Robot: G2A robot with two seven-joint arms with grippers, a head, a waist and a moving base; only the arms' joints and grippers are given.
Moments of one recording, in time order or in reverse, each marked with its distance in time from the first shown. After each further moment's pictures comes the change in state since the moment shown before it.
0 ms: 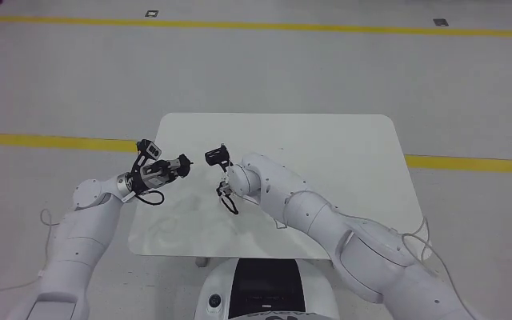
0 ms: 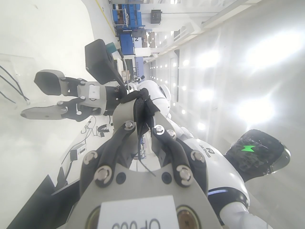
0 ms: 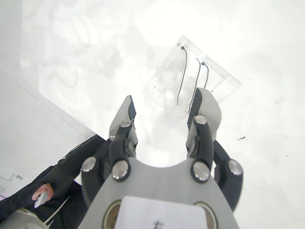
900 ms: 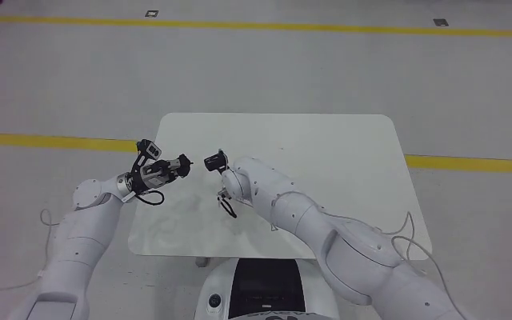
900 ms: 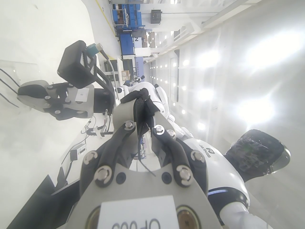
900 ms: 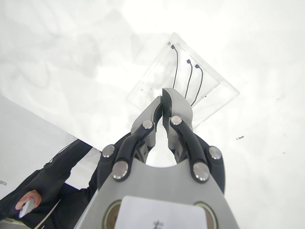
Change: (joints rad) left arm 0.000 0.000 0.000 0.000 0.000 0.000 0.000; right arm 0.025 -0.106 -0.025 0.185 -0.064 -0.032 0.023
